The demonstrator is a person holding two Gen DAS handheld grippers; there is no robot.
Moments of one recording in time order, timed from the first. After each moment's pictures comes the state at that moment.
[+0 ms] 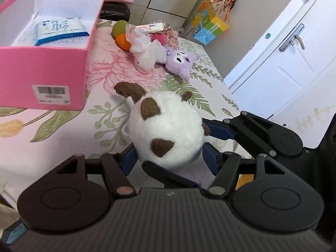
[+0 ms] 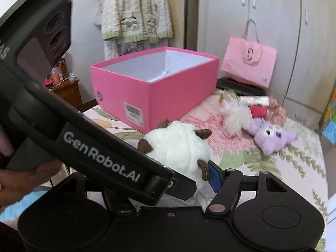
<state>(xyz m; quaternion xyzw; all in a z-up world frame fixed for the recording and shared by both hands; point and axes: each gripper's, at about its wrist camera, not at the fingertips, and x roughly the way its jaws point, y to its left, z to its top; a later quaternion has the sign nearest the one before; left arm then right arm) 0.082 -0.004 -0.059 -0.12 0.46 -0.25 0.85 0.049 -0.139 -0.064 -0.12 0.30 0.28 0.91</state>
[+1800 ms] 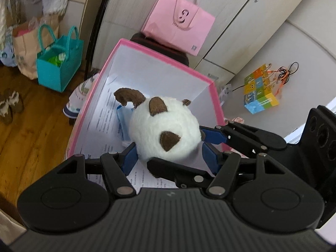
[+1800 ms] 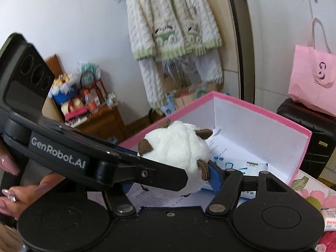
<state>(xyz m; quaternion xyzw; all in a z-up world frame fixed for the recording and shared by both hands) 0.264 0.163 -0.026 -0.21 0.42 -0.14 0.87 0.284 -0.009 -0.026 -0.05 0.33 0.43 0.84</state>
